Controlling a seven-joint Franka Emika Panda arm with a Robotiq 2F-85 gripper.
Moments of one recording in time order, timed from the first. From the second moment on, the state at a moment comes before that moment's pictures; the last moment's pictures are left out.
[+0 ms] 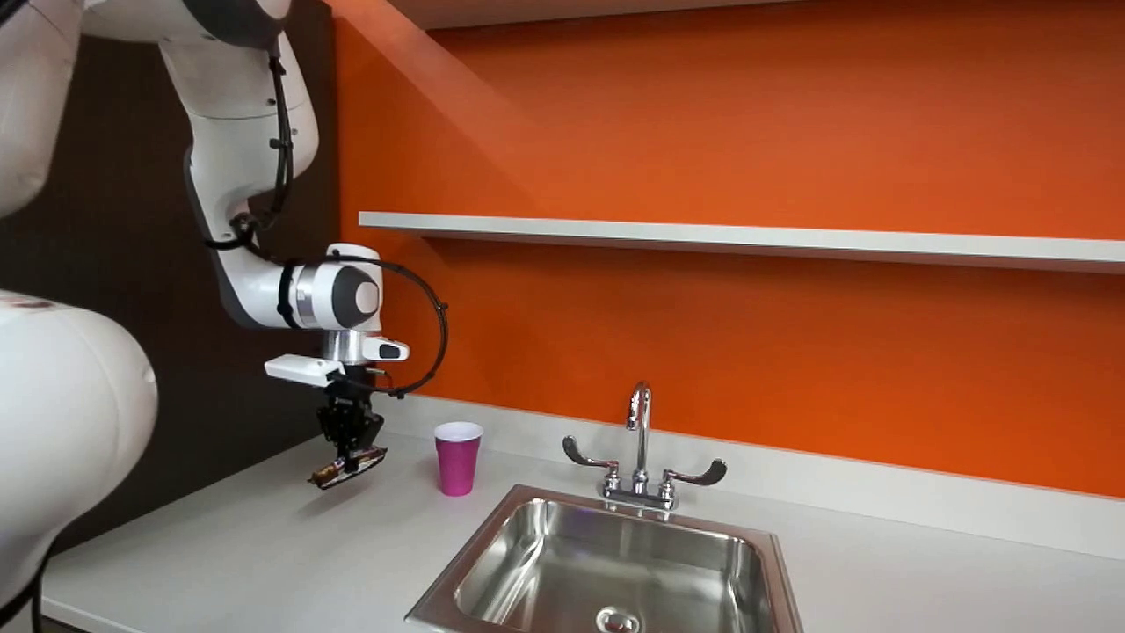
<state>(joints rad) 0.34 0.32 -0.03 -2.22 0.00 2.43 0.47</state>
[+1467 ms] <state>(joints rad) 0.11 -0.46 0.16 -2.20 -0.08 2.16 0.46</state>
